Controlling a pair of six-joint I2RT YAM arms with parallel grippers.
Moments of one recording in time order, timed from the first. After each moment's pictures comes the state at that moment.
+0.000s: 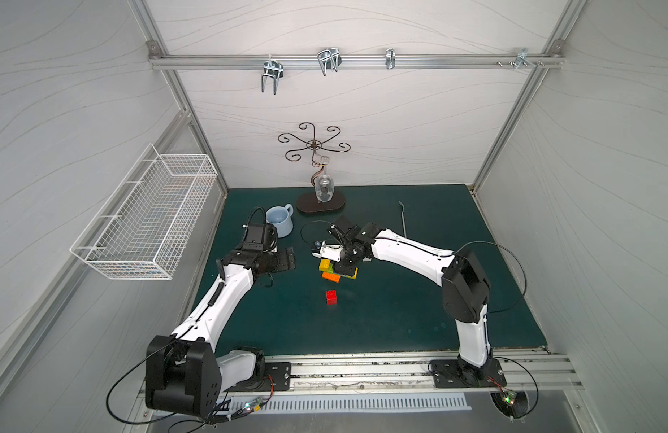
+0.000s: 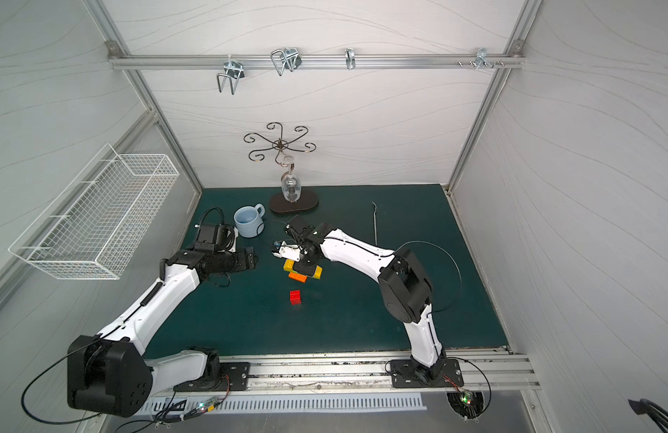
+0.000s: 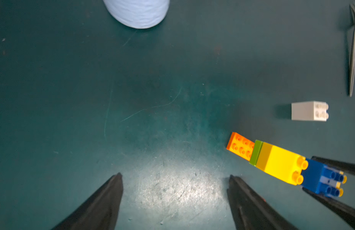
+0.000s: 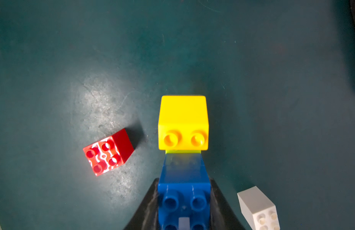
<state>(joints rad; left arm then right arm) -0.10 1.20 0.86 -0.68 0.07 -0.31 0.94 2.02 1.71 -0.85 -0.09 -0.46</state>
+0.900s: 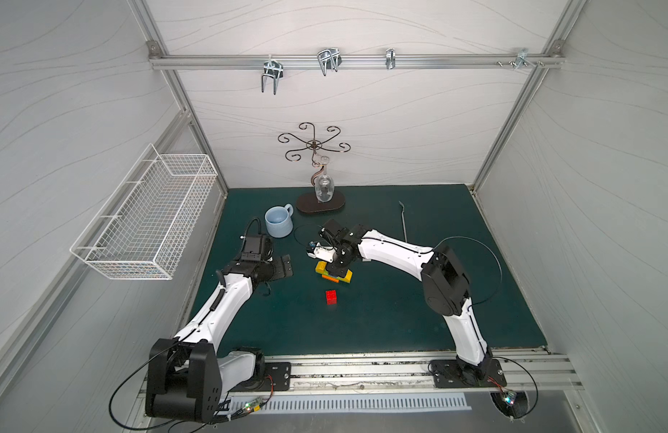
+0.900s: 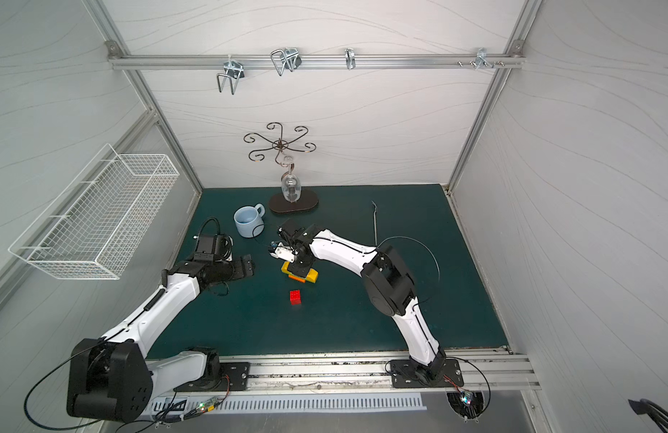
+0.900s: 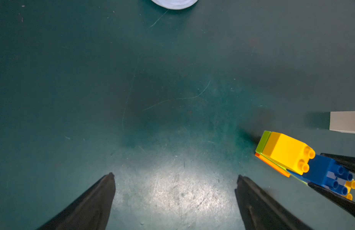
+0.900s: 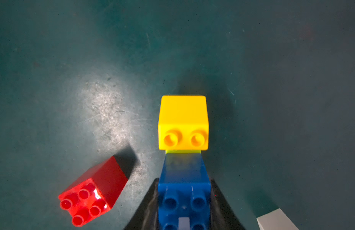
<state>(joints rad) -0.07 1.18 0.74 -0.58 0.03 -0.34 0.96 2.15 1.80 -0.86 -0.08 -0.36</state>
